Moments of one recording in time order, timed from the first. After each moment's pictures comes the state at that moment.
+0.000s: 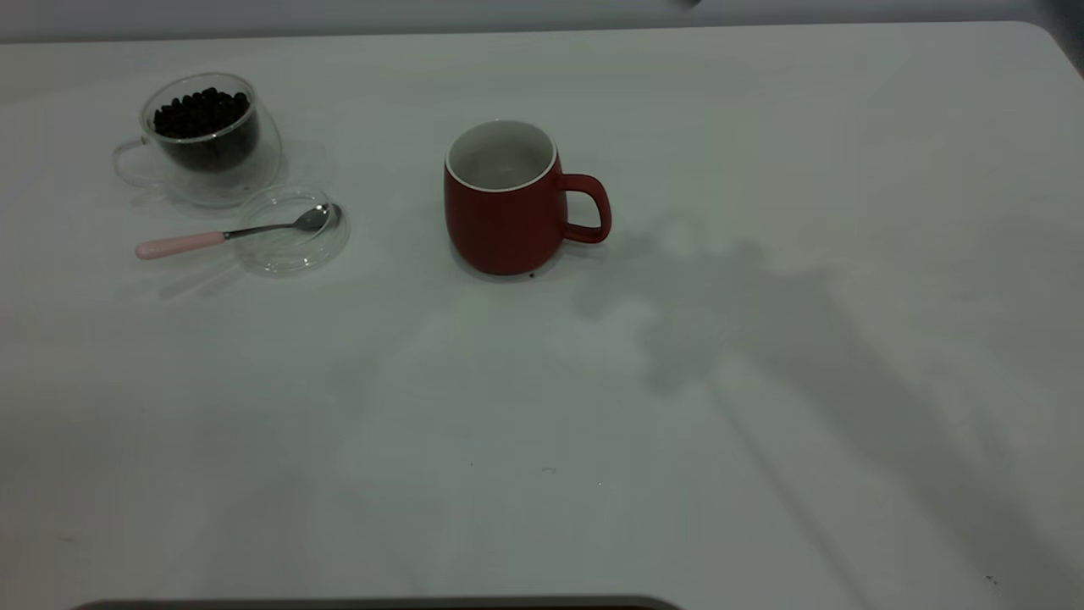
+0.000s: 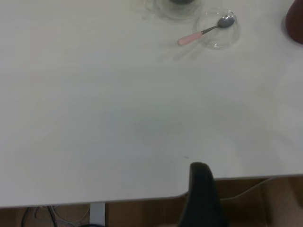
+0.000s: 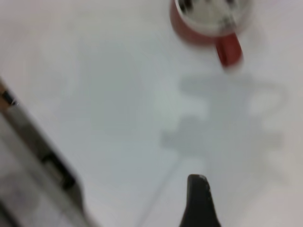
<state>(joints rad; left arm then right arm) 0.01 0.03 -0.49 -0.04 1.13 0.06 0.46 1.78 -1.47 0.22 1.04 -0.51</state>
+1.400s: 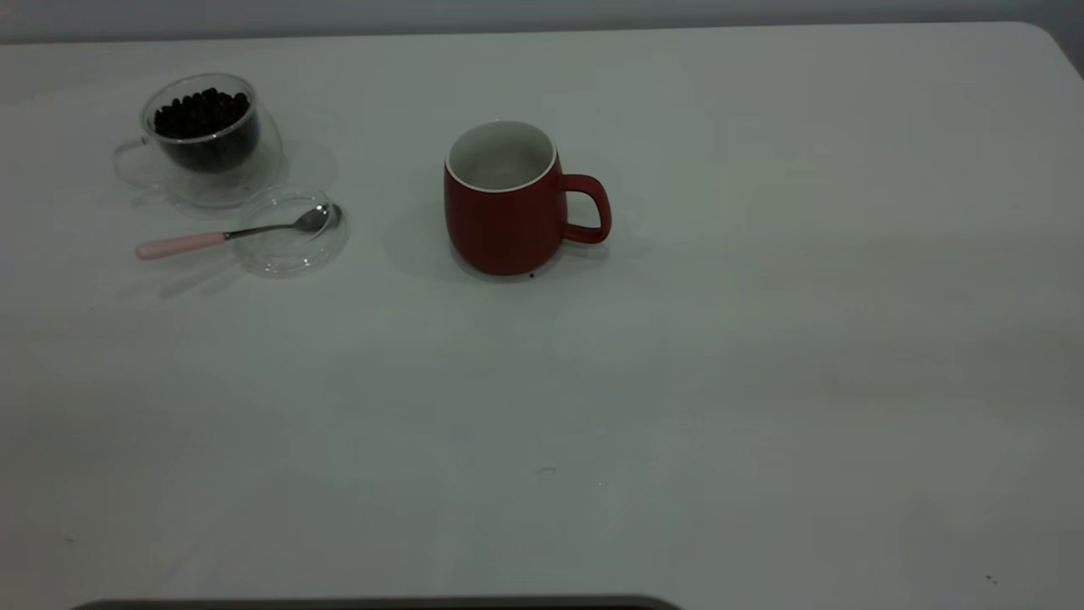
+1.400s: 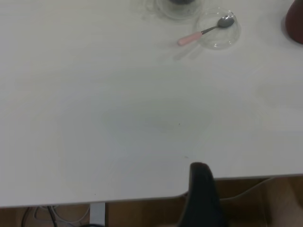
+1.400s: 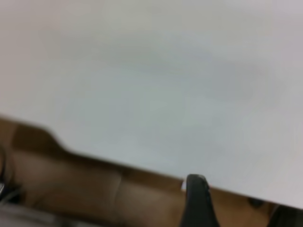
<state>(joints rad) 0.01 0.03 -0.49 -0.04 1.13 0.06 0.21 0.32 -0.49 0.03 1.11 -0.02</state>
